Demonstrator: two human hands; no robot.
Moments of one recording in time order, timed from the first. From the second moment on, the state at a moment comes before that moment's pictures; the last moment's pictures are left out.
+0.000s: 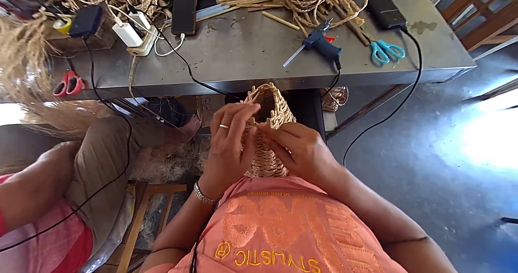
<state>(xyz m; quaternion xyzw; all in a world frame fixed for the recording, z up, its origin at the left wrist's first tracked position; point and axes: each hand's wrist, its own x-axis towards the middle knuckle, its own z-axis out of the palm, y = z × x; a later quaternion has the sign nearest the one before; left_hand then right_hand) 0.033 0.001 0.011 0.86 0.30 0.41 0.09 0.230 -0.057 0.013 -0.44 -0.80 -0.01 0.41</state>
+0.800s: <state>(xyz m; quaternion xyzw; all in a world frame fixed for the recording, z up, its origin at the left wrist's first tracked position) 0.042 0.007 -0.003 0.84 0.27 0.44 0.16 0.272 -0.079 0.012 -0.48 -0.73 0.19 0.45</state>
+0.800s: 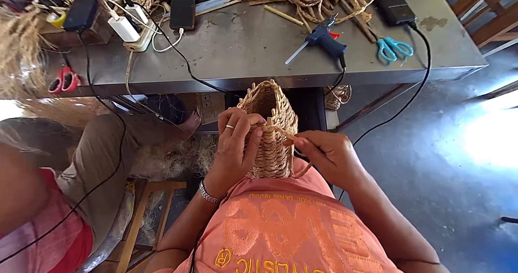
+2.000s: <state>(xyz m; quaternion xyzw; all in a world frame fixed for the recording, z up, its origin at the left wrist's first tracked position) 0.040 0.002 -0.007 0.81 0.25 0.49 0.21 0.272 -0.076 0.028 -0.49 -0.65 0.37 0.45</state>
